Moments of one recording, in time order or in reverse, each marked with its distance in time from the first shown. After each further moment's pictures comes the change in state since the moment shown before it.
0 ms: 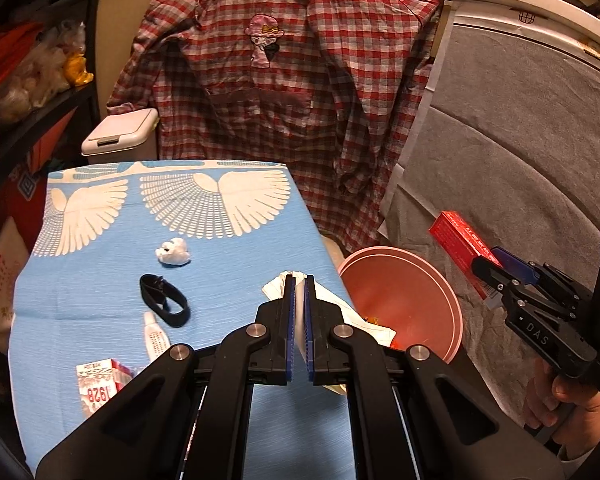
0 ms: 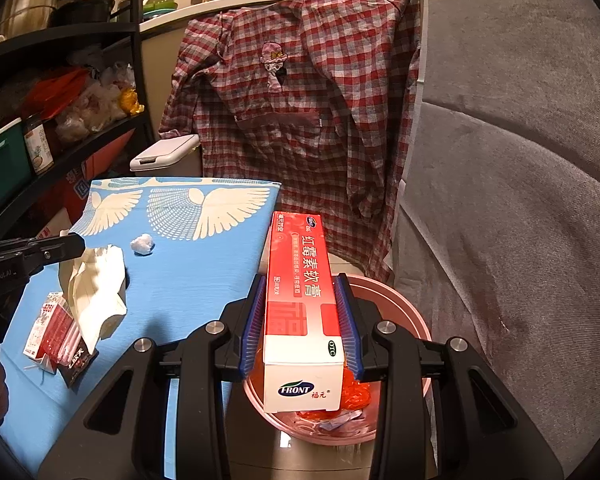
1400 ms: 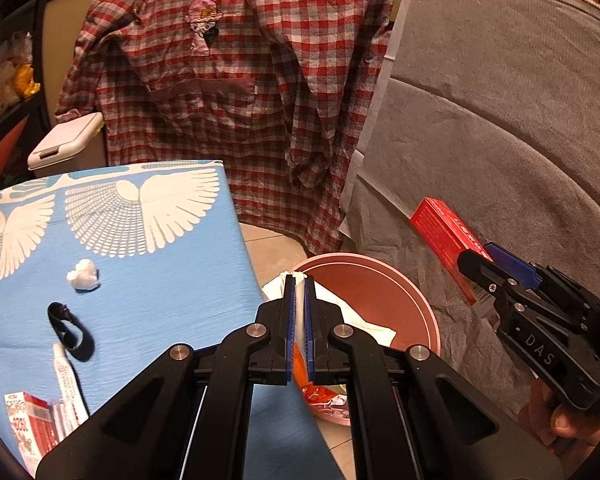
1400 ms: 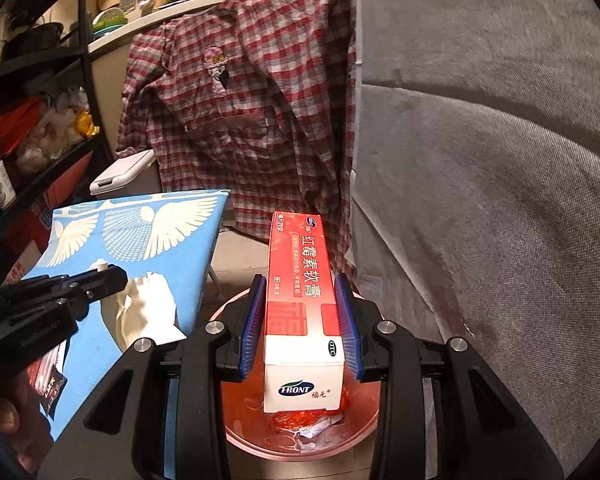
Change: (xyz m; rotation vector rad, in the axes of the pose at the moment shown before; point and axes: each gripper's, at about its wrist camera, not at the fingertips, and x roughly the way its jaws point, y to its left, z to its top) left arm 0.074 -0.075 0.013 0.060 0.029 -0.066; right arm 0.020 -0.053 0.005 0.123 0.007 -0.092
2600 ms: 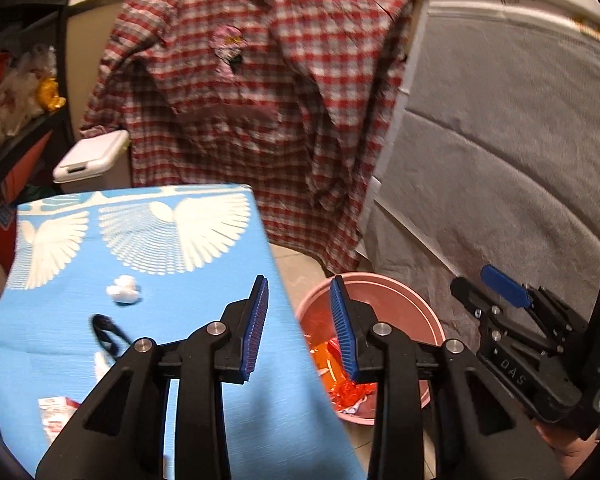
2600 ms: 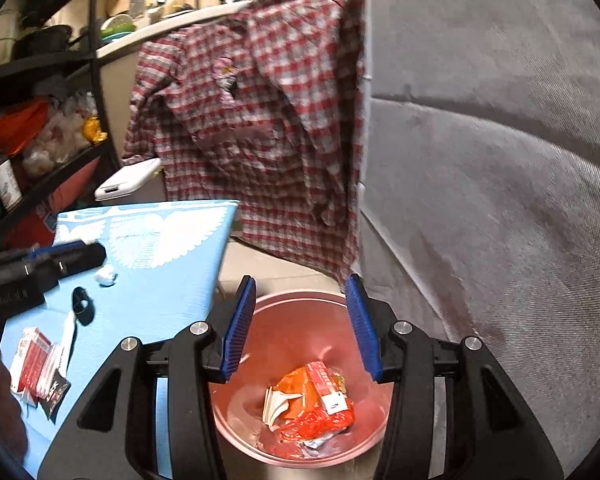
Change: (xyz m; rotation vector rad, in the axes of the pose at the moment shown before) left arm -0.050 0.026 0.012 -0.020 -0.073 0.061; right arm -0.013 0.023 -0.005 -0.042 -0.068 0.043
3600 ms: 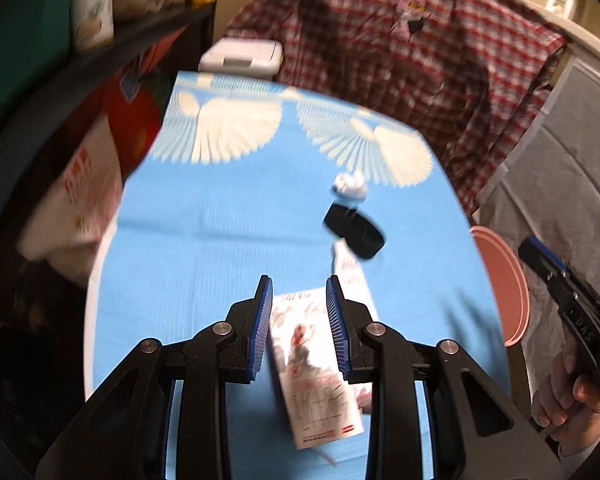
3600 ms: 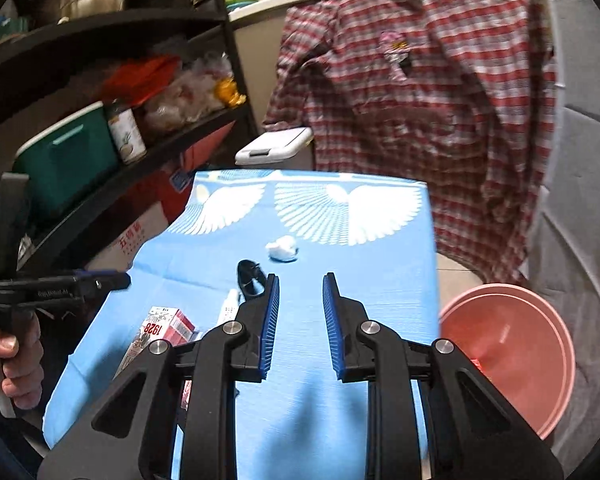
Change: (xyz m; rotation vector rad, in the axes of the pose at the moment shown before) left arm -0.060 0.221 -0.080 -0.269 0.222 0.176; right arm 0.018 0.177 -0.018 -0.122 0.096 0.392
